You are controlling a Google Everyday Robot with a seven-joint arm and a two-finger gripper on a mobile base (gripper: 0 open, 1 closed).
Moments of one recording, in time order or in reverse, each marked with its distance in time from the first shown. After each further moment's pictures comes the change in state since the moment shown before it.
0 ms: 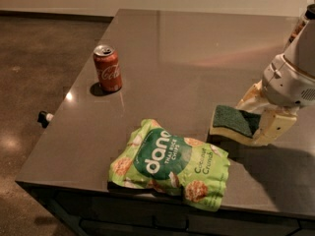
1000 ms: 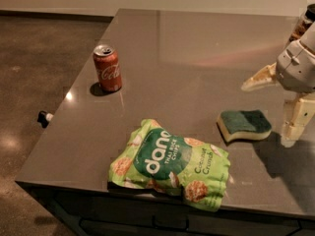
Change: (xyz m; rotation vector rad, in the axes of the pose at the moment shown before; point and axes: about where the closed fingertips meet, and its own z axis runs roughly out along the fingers) arm 0.026 -0.025 -0.022 0.034 -0.009 -0.128
